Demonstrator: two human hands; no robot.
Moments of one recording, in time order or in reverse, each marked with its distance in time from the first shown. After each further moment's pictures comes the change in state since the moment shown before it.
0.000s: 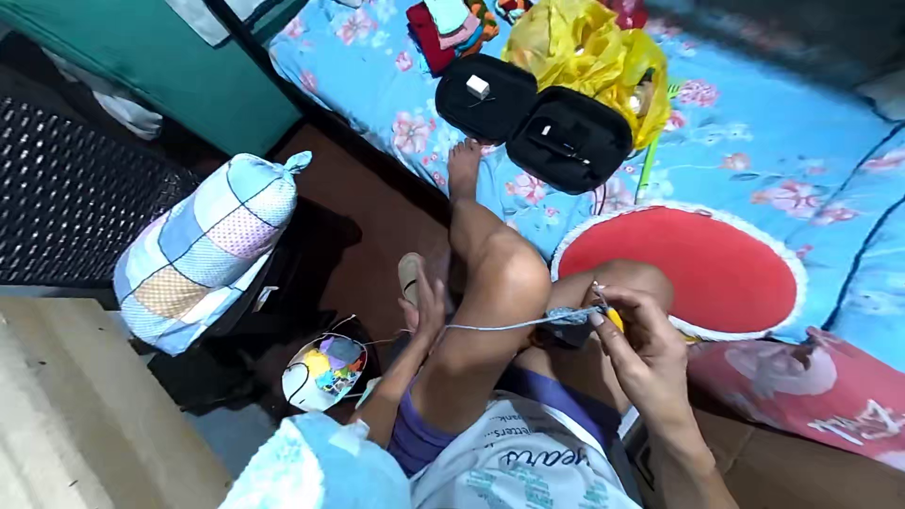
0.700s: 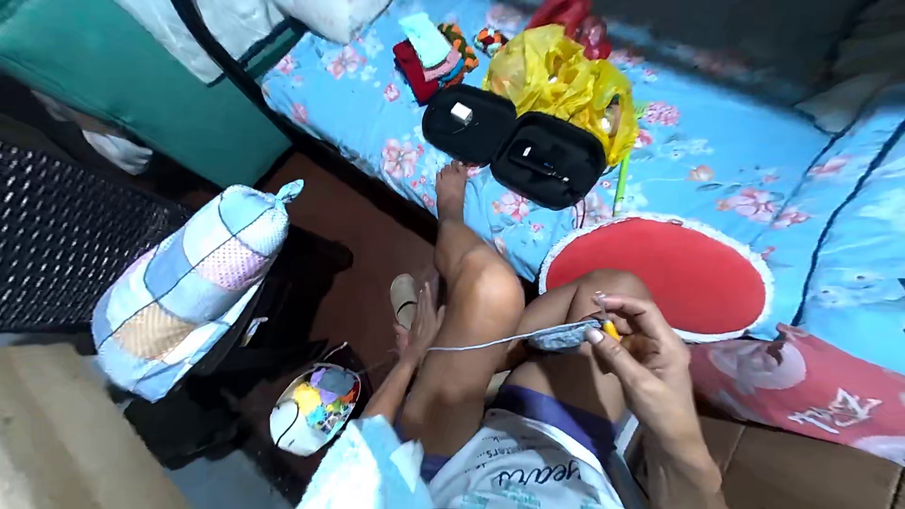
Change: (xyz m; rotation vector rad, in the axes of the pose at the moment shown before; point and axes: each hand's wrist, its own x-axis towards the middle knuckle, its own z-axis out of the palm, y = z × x) left_hand 0.016 -0.035 0.015 0.311 -0.115 0.156; right_hand 0.002 -0.025 -0.006 0.286 0.060 0.084
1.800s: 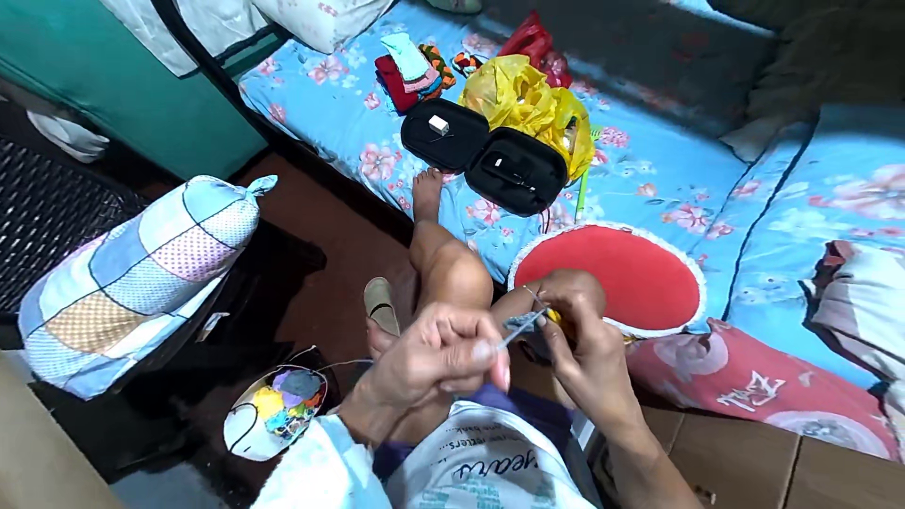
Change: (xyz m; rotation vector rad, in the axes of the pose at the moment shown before) left_hand 0.029 0.287 -0.198 -1.609 -0.864 0.107; right_hand -0.003 -0.015 0.002 -0.616 -0.075 -0.245
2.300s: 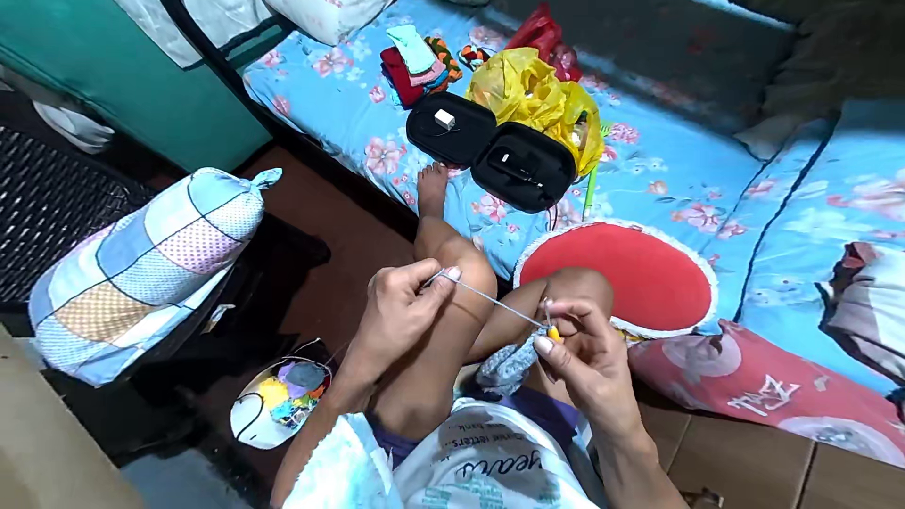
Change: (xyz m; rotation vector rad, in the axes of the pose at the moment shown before) left_hand -0.011 0.004 -0.042 1.342 0.720 0.020; right_hand -0.011 -0.007 0.011 0.881 -0.087 0.155
